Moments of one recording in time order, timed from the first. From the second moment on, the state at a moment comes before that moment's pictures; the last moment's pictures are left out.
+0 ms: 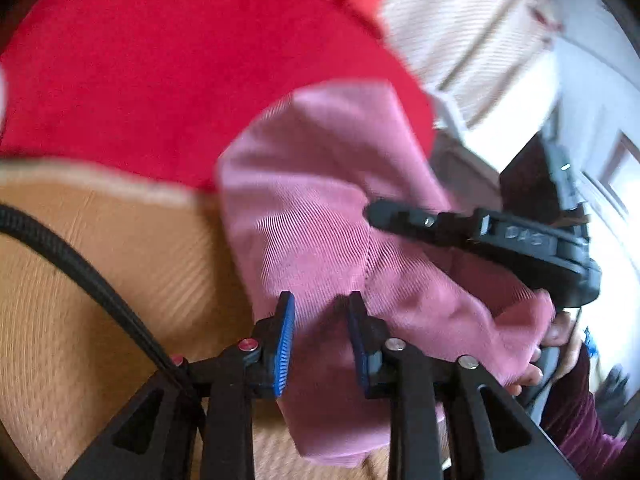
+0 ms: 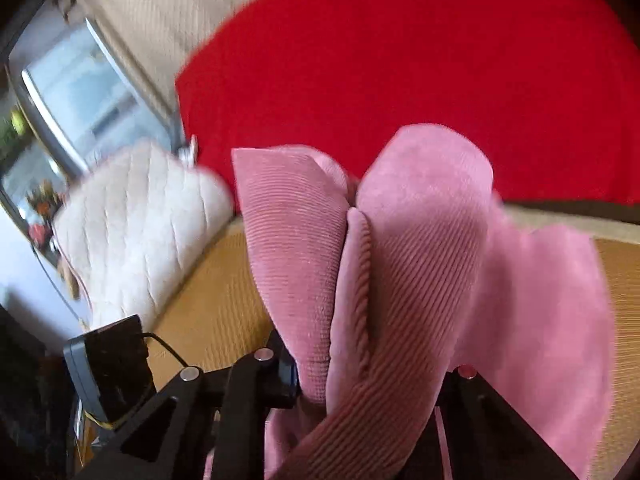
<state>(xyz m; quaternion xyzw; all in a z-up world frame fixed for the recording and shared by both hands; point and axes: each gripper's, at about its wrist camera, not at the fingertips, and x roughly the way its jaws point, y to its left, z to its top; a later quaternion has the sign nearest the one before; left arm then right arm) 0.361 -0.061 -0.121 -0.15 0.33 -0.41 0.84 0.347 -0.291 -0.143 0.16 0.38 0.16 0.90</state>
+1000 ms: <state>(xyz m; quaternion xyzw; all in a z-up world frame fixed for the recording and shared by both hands) 0.356 -0.182 -0.174 0.10 0.33 -0.42 0.84 0.285 -0.557 -0.247 0.38 0.42 0.07 0.82</state>
